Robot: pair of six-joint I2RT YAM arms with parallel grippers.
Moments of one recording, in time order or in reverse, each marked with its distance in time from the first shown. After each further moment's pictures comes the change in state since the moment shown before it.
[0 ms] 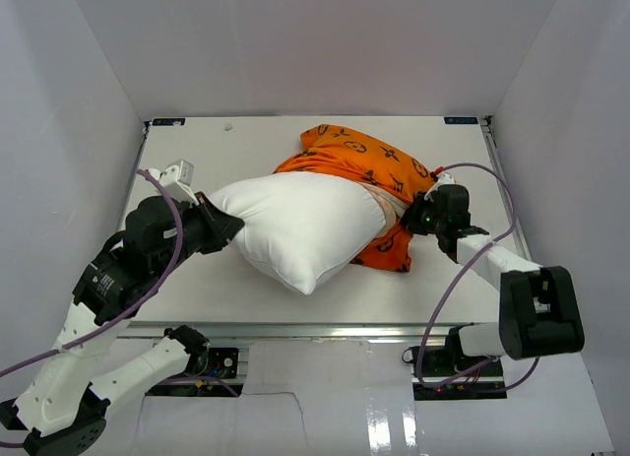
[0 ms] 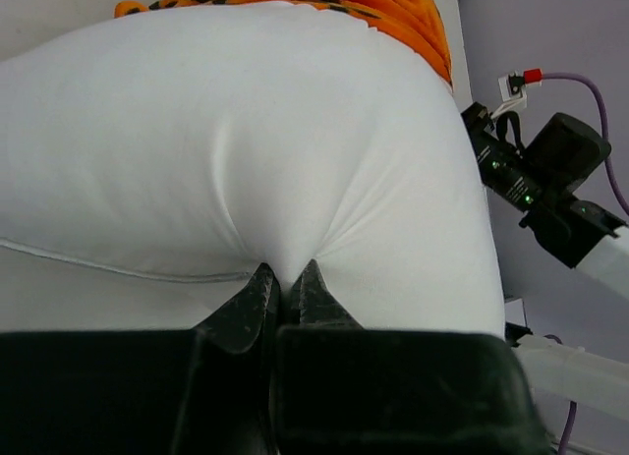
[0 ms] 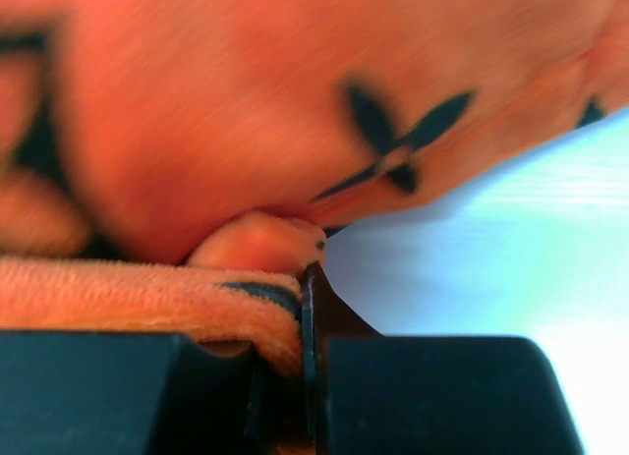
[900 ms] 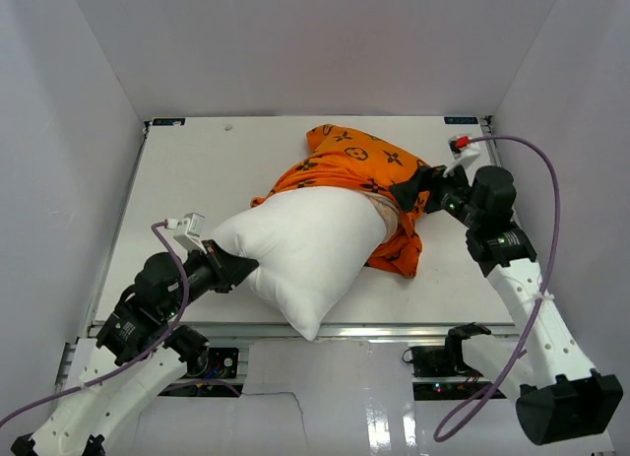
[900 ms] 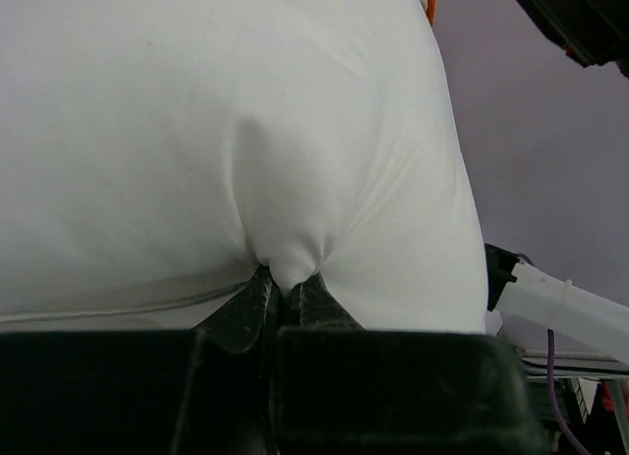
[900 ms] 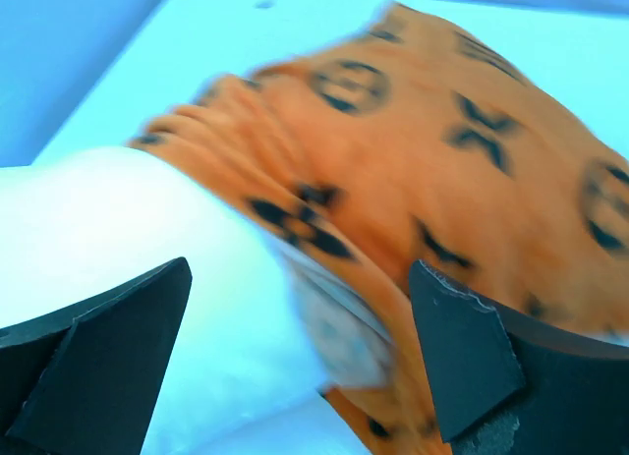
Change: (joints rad) left arm 0.010 -0.401 -0.569 0.287 0.239 -0.038; right arm 0.001 -0.422 0.269 -0.315 -0.180 -0.130
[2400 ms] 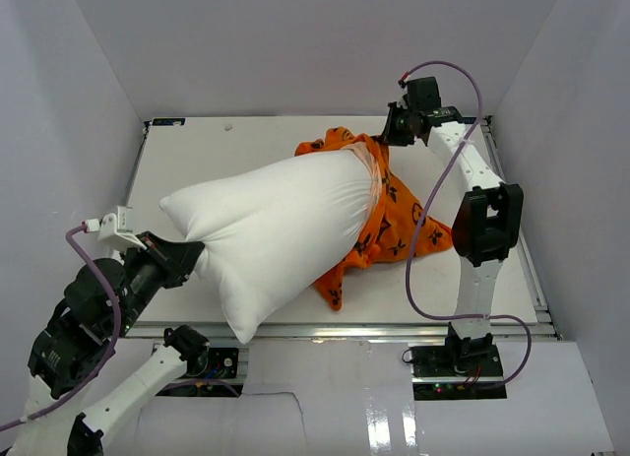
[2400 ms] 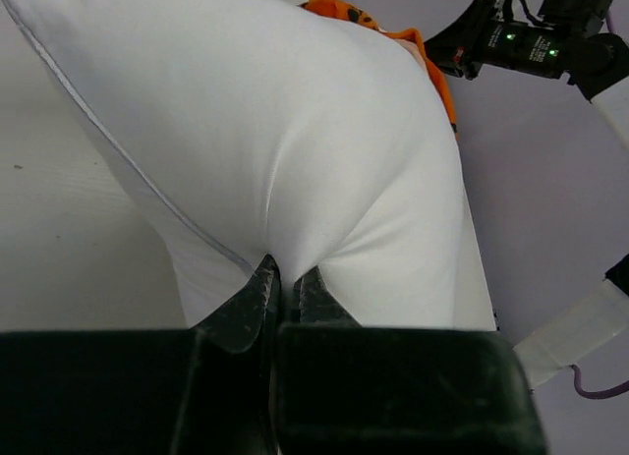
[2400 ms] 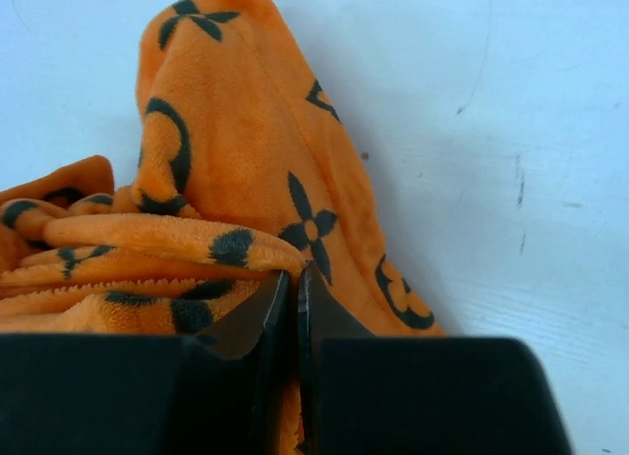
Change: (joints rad) left arm -0.004 0.069 0.500 -0.377 -0.358 0.043; right arm 0.048 1.163 1.102 -0.450 0.211 0.045
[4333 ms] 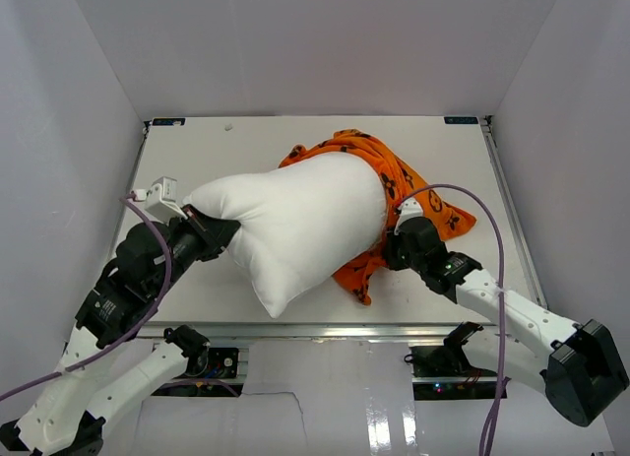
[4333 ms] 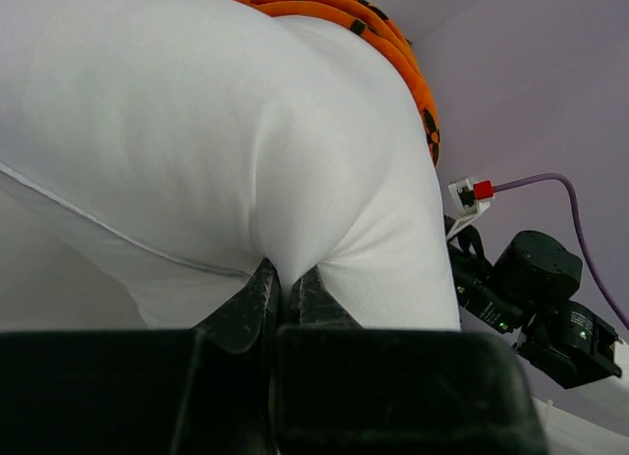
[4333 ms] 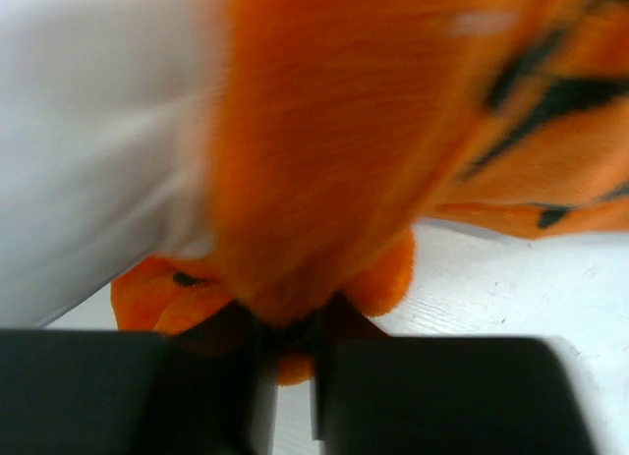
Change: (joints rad) left arm 0.005 0.124 -0.199 0.300 0.107 -0.075; right arm 0.426 -1.105 -1.433 0.392 0.294 0.013
